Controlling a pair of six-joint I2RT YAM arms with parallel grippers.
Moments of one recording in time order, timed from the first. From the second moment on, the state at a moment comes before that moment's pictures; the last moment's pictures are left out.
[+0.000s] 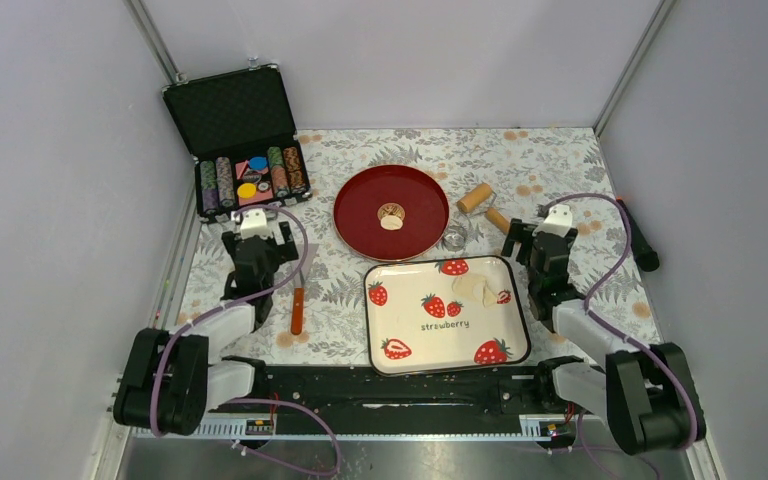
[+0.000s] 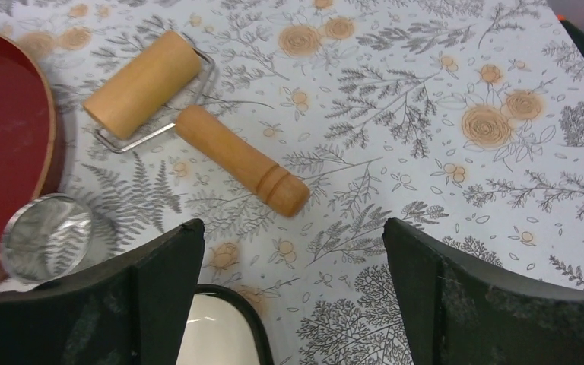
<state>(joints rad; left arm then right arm) -0.15 1.14 0.28 0.55 -0.32 -0.14 0.19 1.08 0.34 0.38 0.34 0.16</state>
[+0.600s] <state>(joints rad) -0.12 1.31 0.27 0.89 -0.29 -0.04 0.07 1.36 0.24 0.83 0.29 0.10</state>
